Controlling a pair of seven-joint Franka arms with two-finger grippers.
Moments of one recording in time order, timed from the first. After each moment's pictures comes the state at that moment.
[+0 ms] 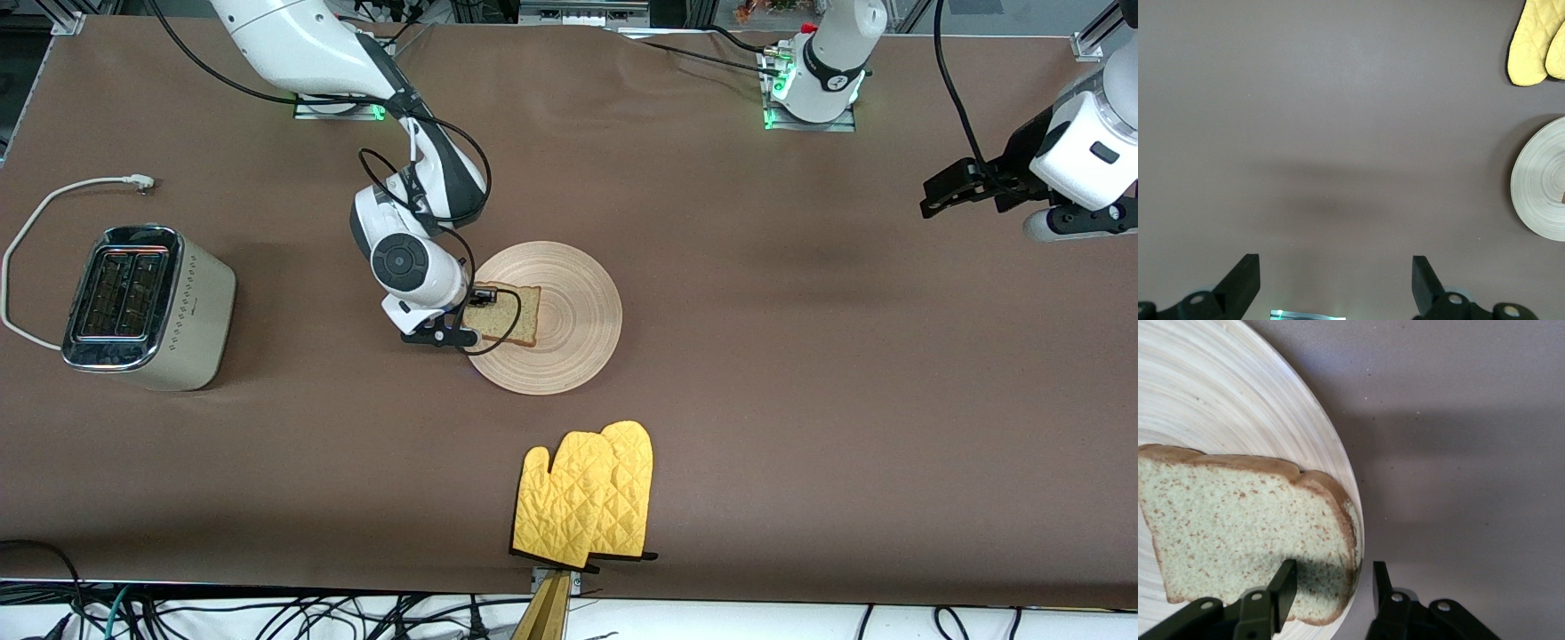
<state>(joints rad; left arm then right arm) -0.02 0.01 -0.06 -1.58 -0.05 1.49 -0.21 0.50 0.59 0.04 -1.77 0.14 2.19 0.50</state>
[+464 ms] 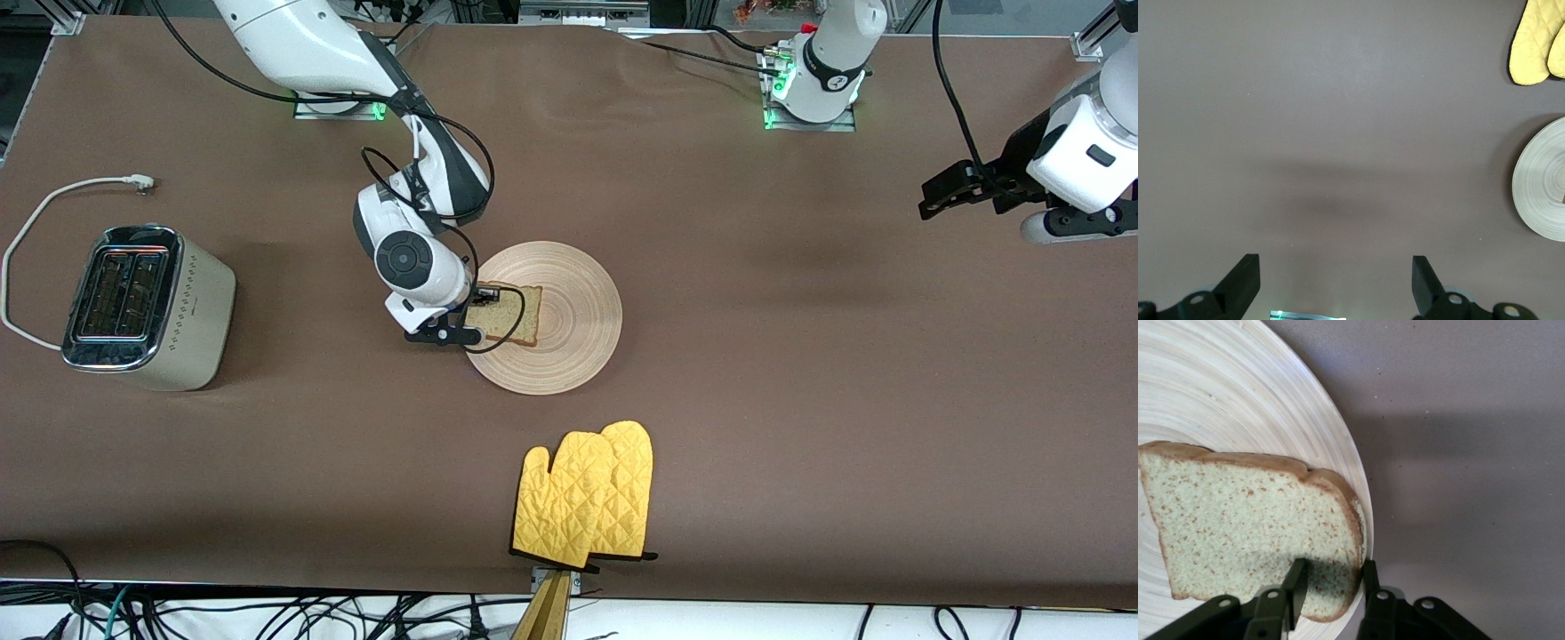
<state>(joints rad) -0.02 0.01 -0.06 -1.60 -0.05 1.50 -0.21 0.51 0.58 0.04 -1.76 0.14 2.19 0.50</state>
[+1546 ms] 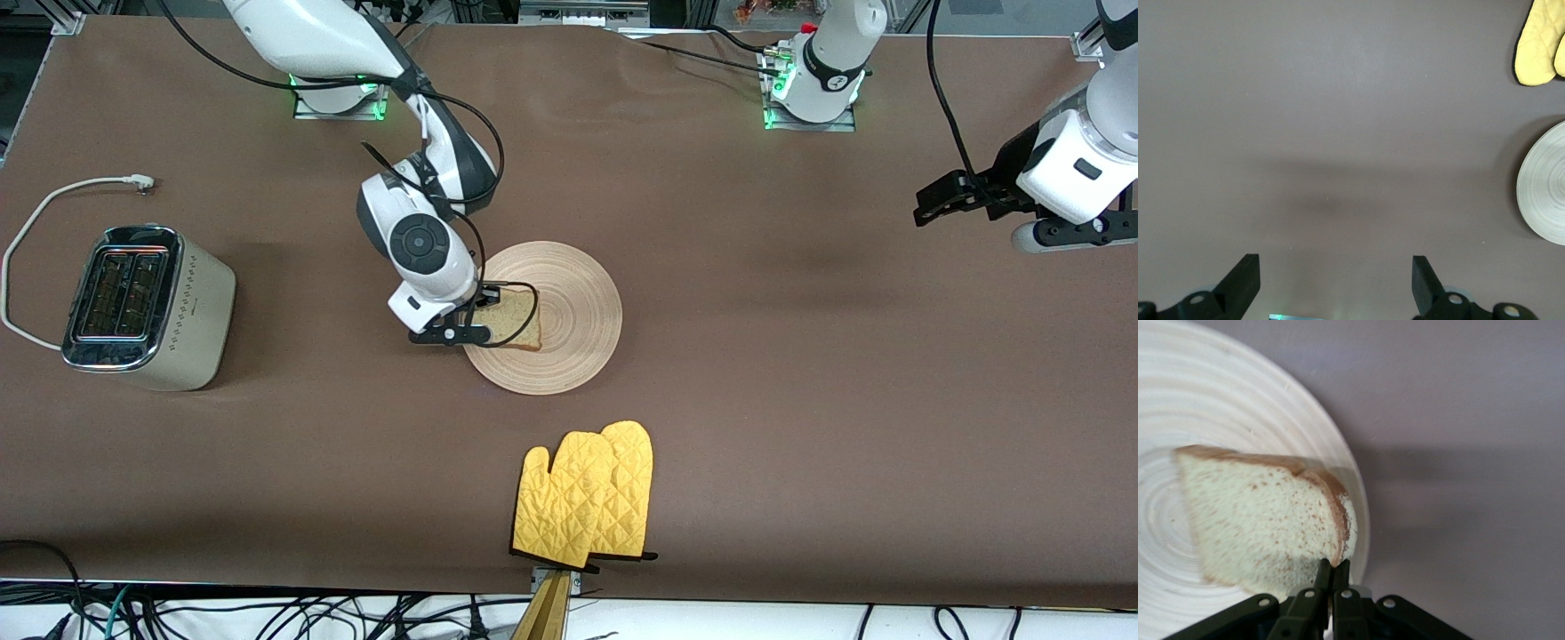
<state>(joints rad) -0.02 0.01 -0.05 -1.63 -0.05 1.53 -0.21 0.55 0.55 0.00 -1.67 0.03 2.09 0.52</state>
